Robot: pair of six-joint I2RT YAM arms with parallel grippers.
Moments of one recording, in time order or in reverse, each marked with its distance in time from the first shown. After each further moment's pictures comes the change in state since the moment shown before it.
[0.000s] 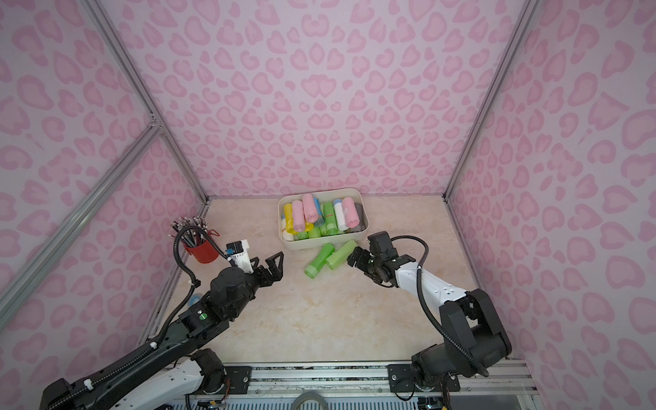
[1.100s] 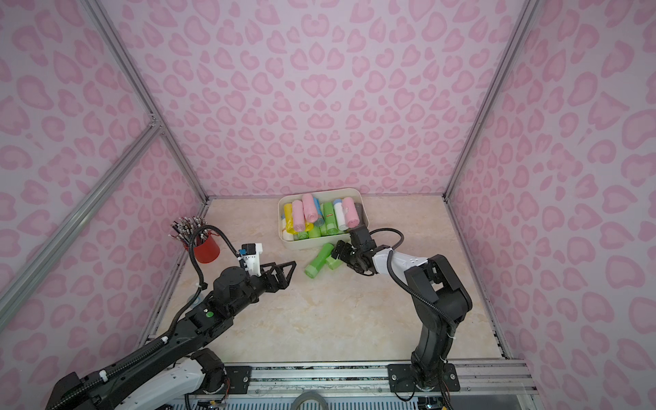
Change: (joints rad) left arm 0.072 0.077 -0.061 0.135 0.354 -0.008; right arm 0.074 0.307 0.169 0.142 -0.006 0.022
